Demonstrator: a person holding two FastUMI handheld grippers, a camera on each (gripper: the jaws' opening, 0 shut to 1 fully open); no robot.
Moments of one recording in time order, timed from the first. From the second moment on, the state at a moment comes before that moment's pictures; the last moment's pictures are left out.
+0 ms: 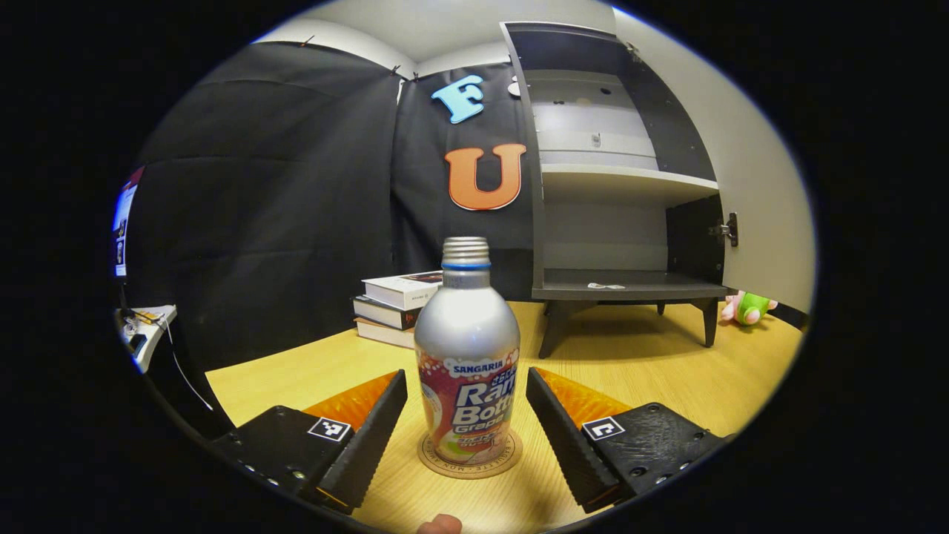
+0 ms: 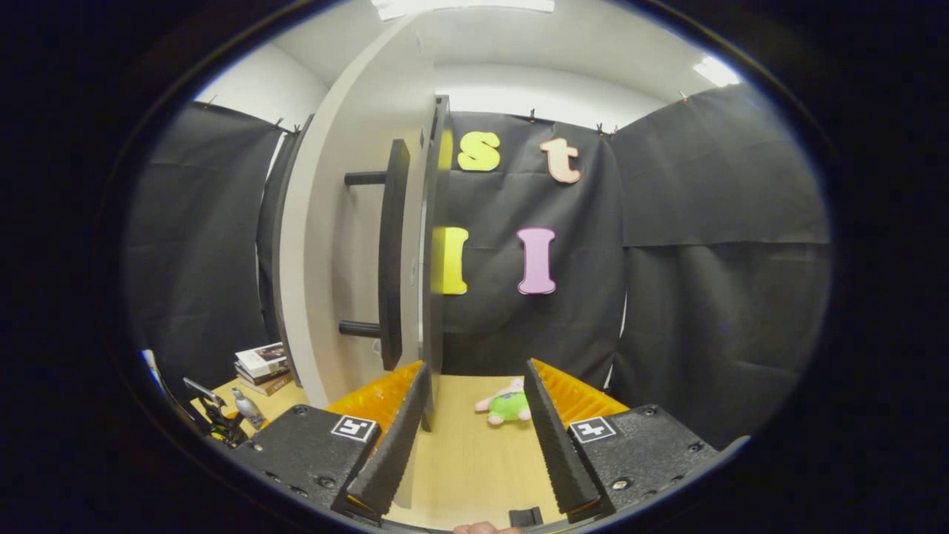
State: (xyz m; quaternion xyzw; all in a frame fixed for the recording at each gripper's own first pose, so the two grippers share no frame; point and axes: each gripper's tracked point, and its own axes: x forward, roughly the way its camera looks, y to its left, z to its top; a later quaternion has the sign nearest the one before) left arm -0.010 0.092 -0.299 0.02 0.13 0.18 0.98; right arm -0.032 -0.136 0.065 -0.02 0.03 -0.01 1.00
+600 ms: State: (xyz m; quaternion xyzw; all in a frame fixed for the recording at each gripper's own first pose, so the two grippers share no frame) left arm 0.003 0.067 -0.096 0.03 0.00 0.14 0.99; right arm -0.039 -0.168 0.071 0.02 -0.01 -0.04 1.00
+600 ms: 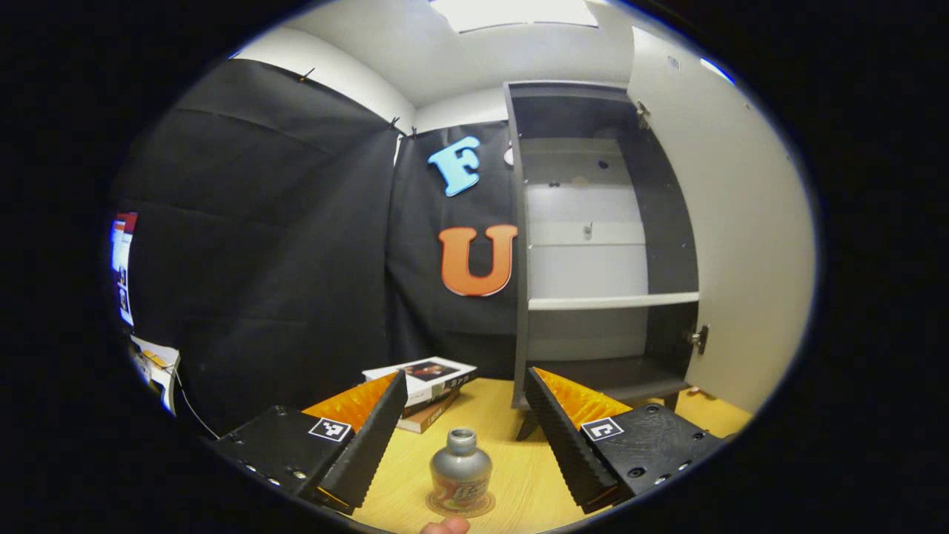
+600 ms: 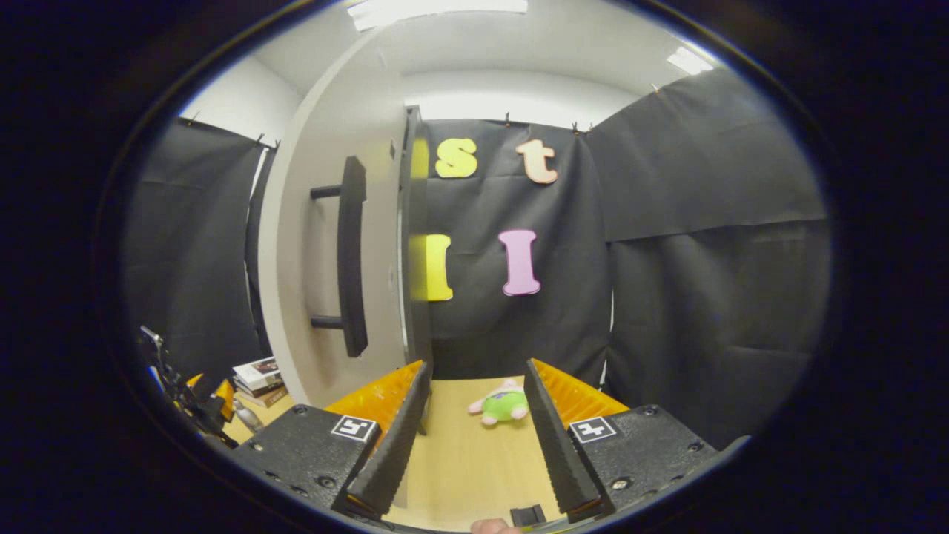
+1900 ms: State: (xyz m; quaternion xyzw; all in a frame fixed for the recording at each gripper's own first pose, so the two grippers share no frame) left arm -0.007 0.036 -0.017 0.01 0.03 0.03 1.00; right arm -0.001 -0.034 0.089 0.01 -0.03 0.11 0.99
